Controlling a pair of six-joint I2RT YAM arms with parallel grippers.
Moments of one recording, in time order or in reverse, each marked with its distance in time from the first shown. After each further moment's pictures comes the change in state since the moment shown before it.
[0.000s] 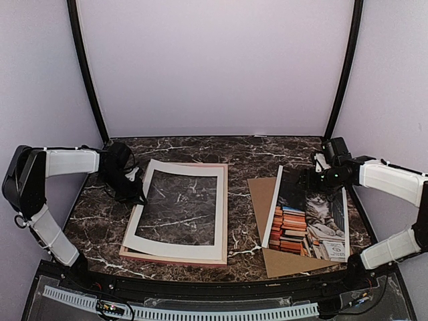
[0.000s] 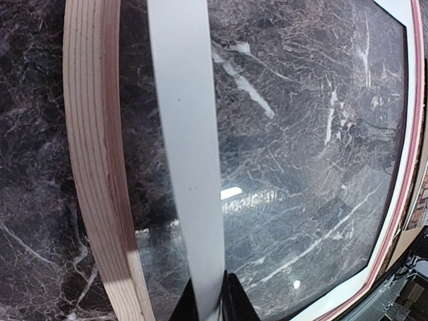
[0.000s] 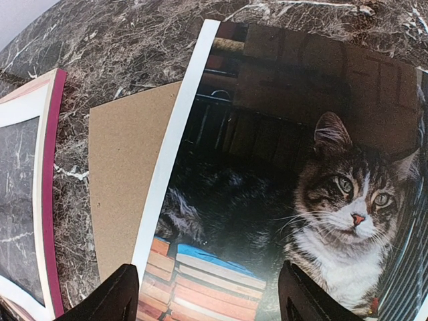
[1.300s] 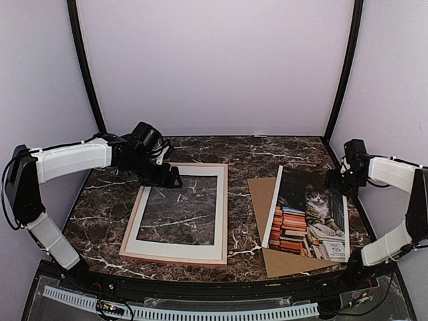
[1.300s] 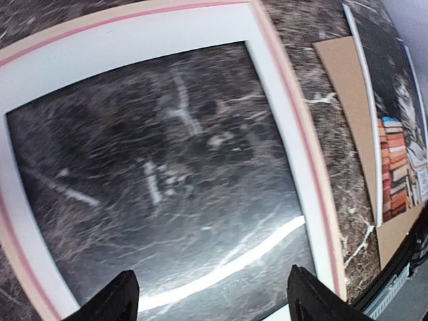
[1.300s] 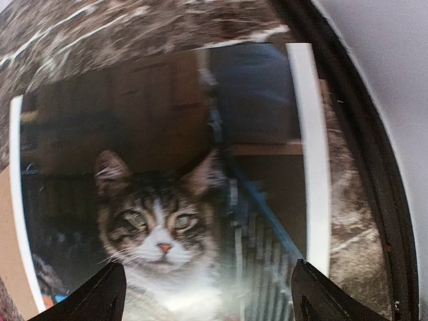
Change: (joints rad) left arm -0.298 -0.024 0.210 0.029 -0.171 -0.008; right arm -0.276 0.072 0.018 -0.066 0.150 -0.045
